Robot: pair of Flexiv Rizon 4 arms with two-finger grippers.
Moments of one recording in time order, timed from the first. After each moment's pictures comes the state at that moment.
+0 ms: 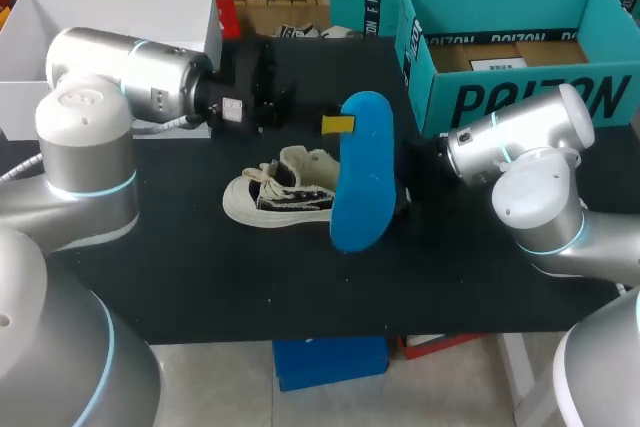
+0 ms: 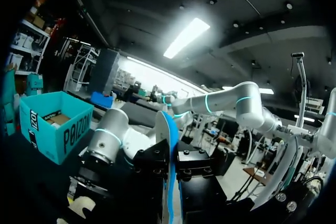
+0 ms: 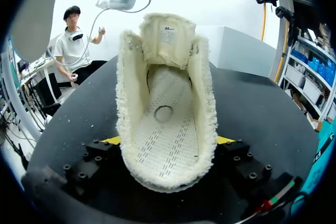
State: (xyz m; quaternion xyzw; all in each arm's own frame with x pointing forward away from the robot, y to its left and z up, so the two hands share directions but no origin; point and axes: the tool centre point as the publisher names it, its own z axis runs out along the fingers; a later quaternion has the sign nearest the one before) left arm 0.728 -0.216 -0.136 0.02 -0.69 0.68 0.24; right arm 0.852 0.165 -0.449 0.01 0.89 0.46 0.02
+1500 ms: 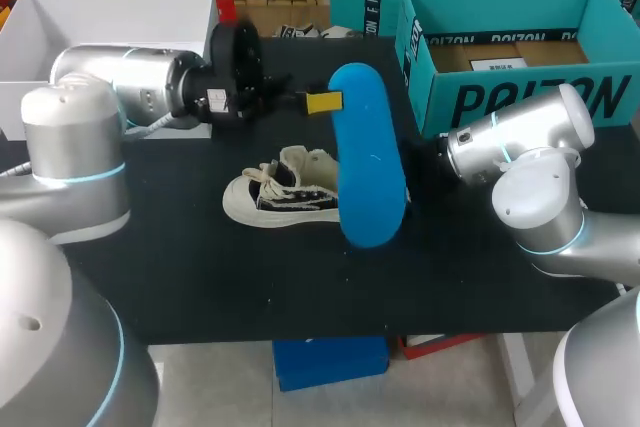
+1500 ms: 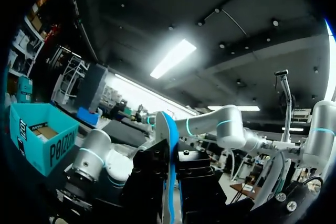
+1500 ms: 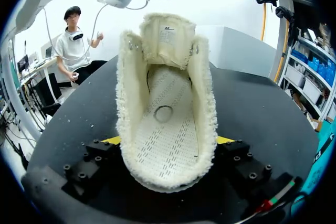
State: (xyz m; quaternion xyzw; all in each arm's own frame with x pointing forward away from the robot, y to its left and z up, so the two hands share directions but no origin) left arm 0.716 -0.201 -0.084 0.01 -0.63 0.72 0.28; right arm 0.852 0.165 -0.449 0.01 0.89 0.46 0.02
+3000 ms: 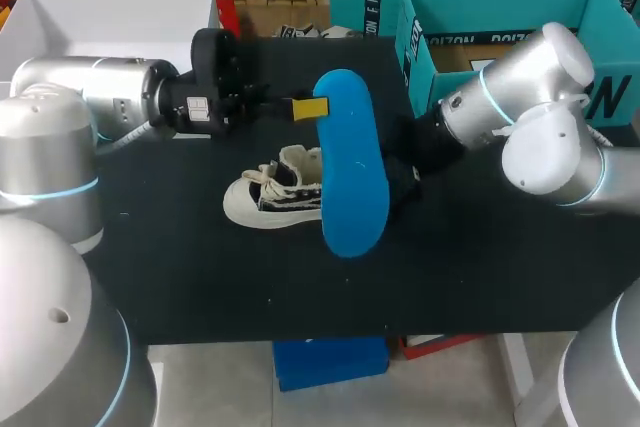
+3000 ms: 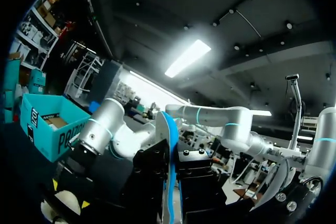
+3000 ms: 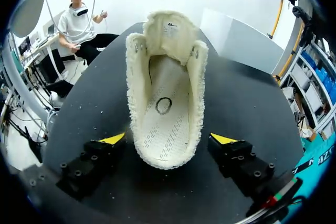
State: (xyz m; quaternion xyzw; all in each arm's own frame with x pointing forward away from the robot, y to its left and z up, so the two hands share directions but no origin) left arm 0.707 -0.185 -0.086 0.07 -0.64 0.72 0.26; right arm 0.860 0.138 -0.416 -0.04 0.94 0.34 0.02
